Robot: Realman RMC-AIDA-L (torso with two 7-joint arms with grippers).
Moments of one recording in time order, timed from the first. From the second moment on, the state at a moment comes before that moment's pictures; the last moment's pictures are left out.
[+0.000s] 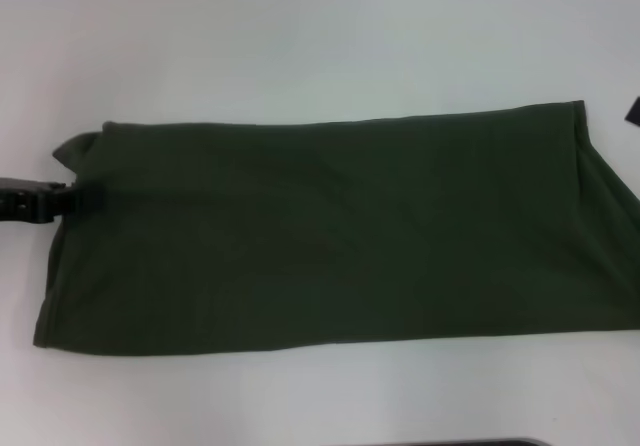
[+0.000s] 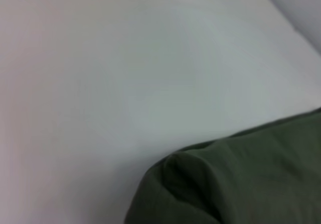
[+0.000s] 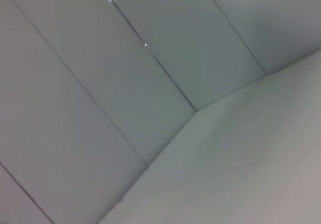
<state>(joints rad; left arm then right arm) -0.49 -2.06 0.35 0.82 2.49 1.62 -1.87 0.30 2.00 -0.09 -0.55 -2.11 -1.82 1.53</state>
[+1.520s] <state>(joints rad) -0.56 -2.01 0.29 0.91 2.45 1.83 -2.00 0.64 2.10 -0.58 -0.29 -2.11 -1.46 1.48</state>
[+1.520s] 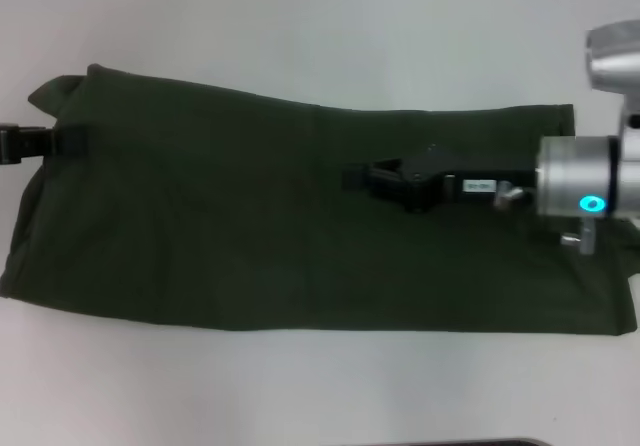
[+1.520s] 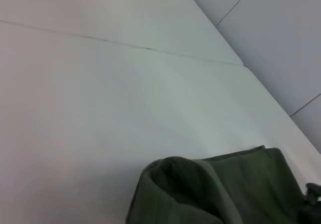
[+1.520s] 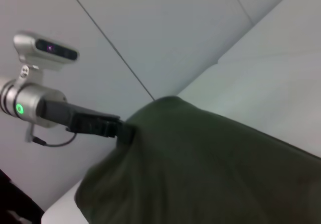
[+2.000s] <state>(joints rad) -0.57 -2.00 0.29 0.97 2.43 1.89 -2.03 0.79 2.10 -0.59 -0.18 -2.11 -1.29 1.46</state>
